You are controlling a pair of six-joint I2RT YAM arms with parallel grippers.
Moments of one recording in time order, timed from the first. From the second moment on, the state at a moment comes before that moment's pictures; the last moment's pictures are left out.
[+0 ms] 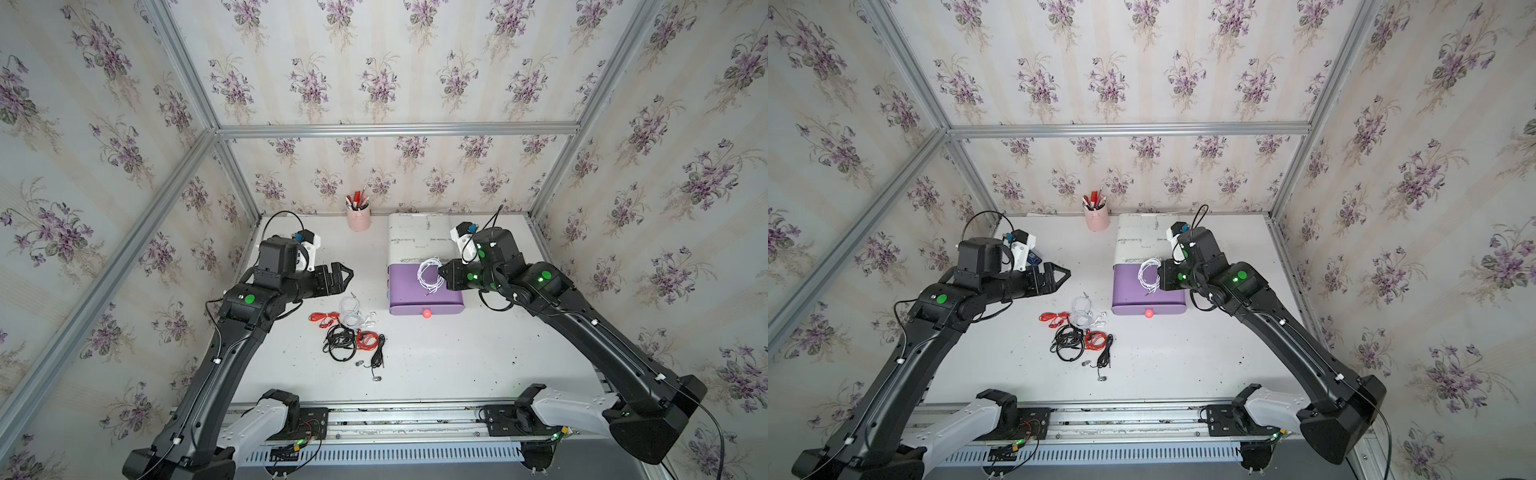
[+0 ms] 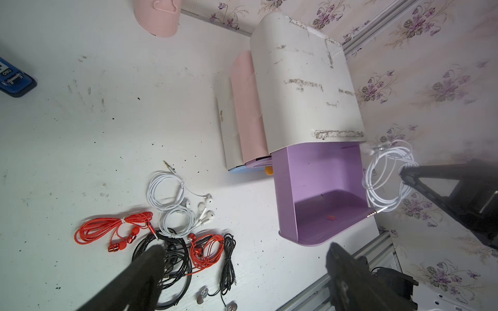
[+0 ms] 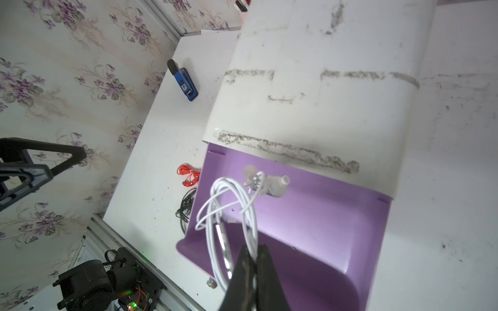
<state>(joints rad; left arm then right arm) -0.24 1.03 1.19 -0.87 0.35 -0.42 0.62 1.22 1.29 -0.81 -0.12 0.46</state>
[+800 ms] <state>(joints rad) -0.24 1.08 1.09 -0.82 0.32 -0.42 0.47 1.22 1.09 -0.73 -0.18 0.44</state>
